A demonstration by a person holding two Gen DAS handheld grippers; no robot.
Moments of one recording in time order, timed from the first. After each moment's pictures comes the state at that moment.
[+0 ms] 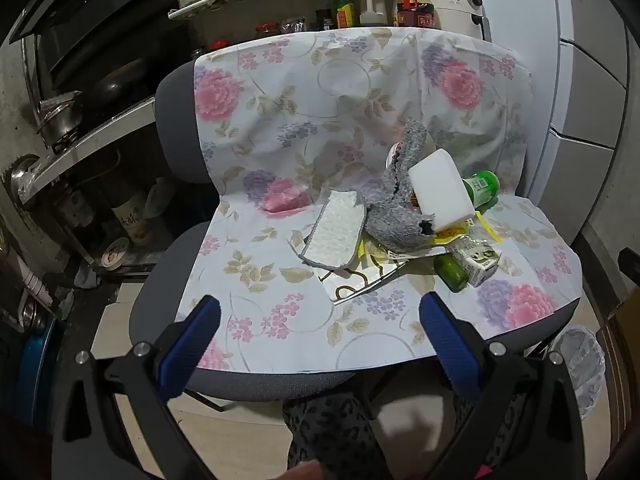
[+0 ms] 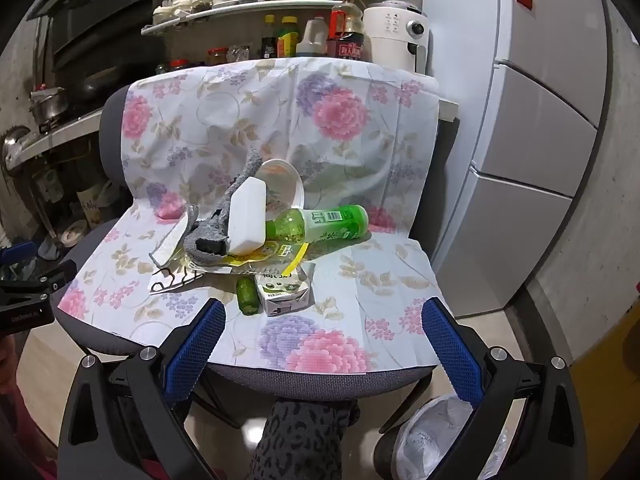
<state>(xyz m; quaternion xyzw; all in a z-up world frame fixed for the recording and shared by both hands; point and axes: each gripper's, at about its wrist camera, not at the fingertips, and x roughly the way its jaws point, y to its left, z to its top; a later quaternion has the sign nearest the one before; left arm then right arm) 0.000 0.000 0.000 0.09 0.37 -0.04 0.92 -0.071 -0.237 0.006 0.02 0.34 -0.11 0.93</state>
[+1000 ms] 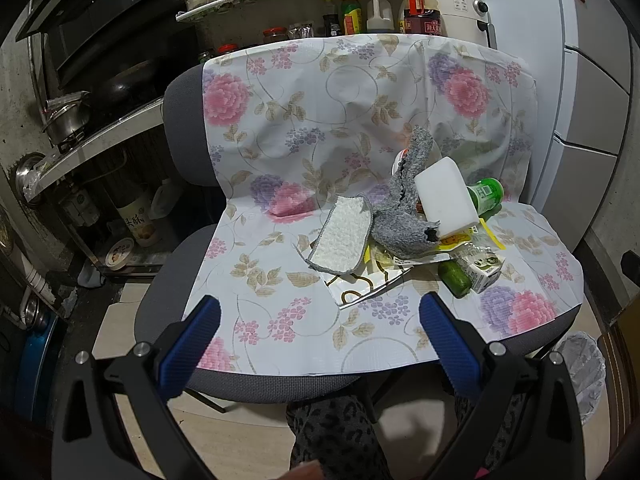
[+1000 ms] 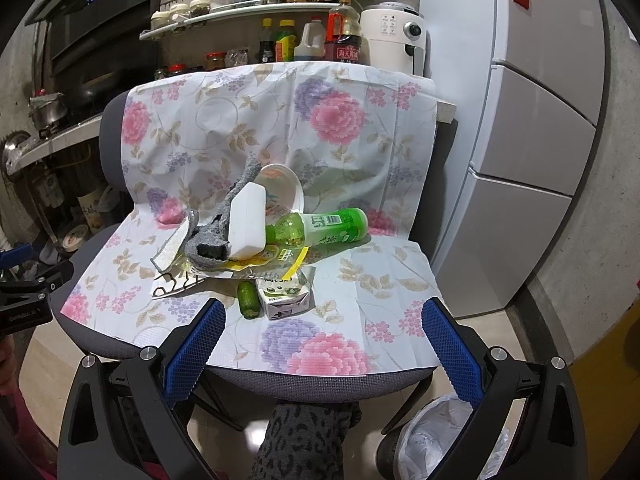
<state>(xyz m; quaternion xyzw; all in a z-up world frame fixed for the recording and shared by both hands) -0.001 0.007 0.007 0.09 0.36 -0.03 0.93 -0.073 -0.235 0.011 0.02 0.34 -0.11 0.93</state>
